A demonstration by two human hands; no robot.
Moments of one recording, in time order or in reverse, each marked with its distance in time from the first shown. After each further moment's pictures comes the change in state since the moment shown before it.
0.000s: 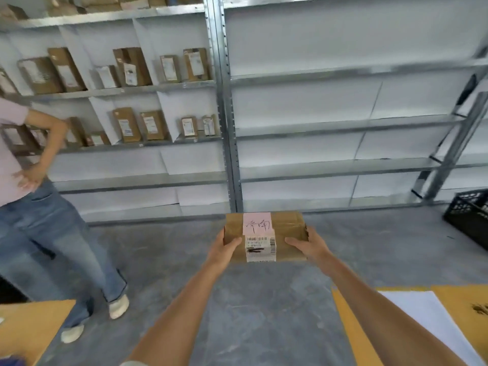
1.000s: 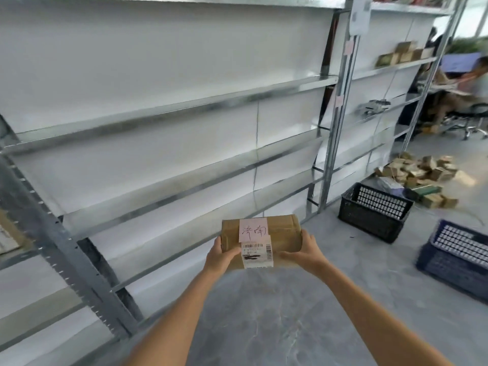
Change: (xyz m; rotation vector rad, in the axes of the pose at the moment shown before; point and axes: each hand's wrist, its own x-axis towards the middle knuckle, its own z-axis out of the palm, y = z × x) left_hand 0.526 0.249 0.352 0.139 -0.604 0.133; right_hand 0.461 -0.066 -0.305 -0.055 0.497 0.052
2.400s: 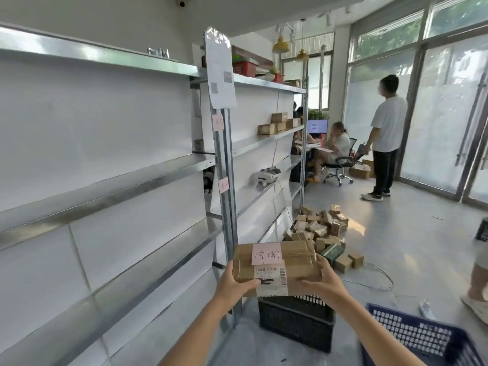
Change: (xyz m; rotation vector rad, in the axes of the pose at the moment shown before) left_hand 0.569 0.366 0.471 0.104 -0.428 0.357; right_hand 0.494 0.094 -0.513 0.155 0.514 0.014
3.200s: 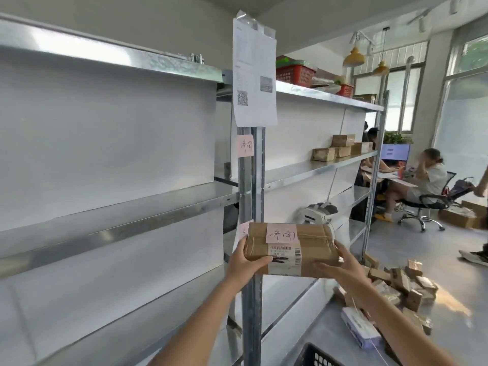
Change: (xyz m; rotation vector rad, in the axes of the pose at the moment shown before) left_hand 0.357 0.092 -0.025 -0.048 0.300 0.147; right_hand 0.418 -0.056 -0.017 0.102 -0.150 -0.165
